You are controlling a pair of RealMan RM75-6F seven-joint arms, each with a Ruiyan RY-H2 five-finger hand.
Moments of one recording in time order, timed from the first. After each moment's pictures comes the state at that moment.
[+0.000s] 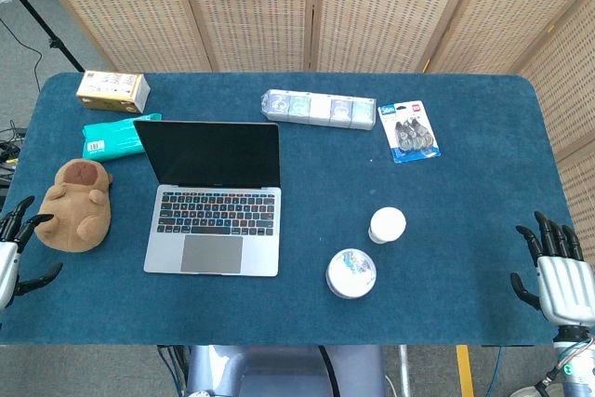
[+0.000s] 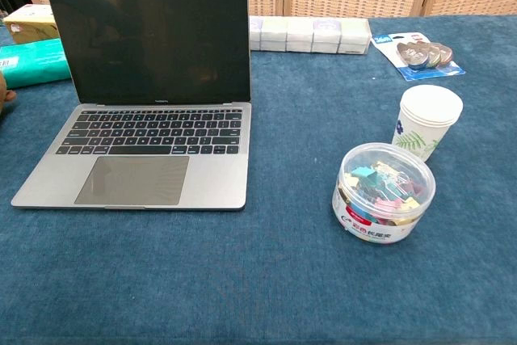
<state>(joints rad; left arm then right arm) -0.09 -1.08 -0.06 -1.66 1.48 1.48 -0.04 0.08 -1.06 0.08 -1.78 -1.35 1.44 -0.25</state>
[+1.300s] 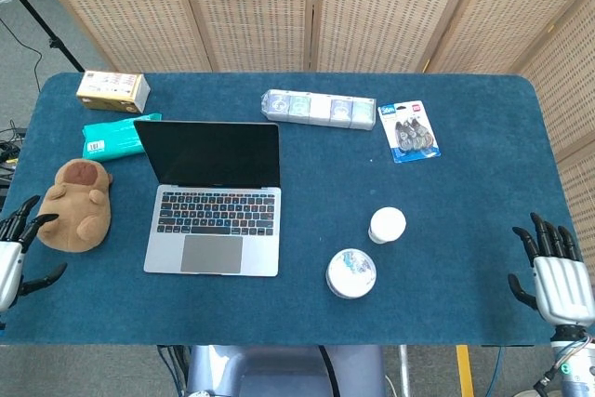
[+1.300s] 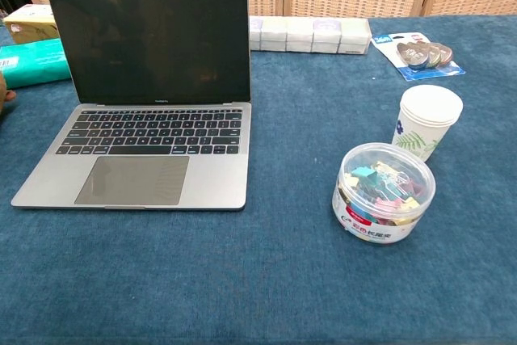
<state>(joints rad) -0.10 -1.08 -0.06 -1.67 1.49 1.48 -0.05 0.08 -1.07 0.08 -1.77 -1.35 1.43 -0.26</state>
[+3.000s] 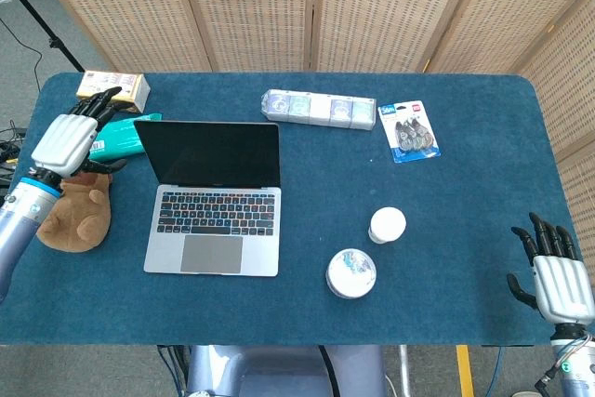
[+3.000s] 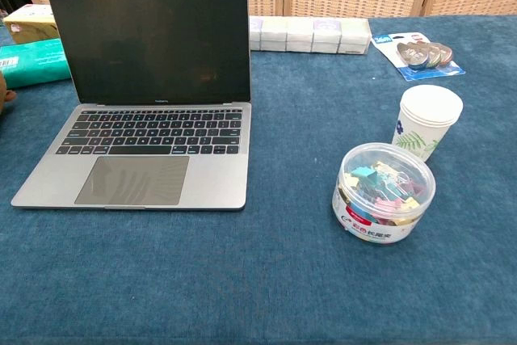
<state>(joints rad) -0.66 -1.07 -0.27 -1.37 1.41 0.90 -0.35 0.09 -1.06 0.08 -1.77 -1.34 1.41 -0.22</state>
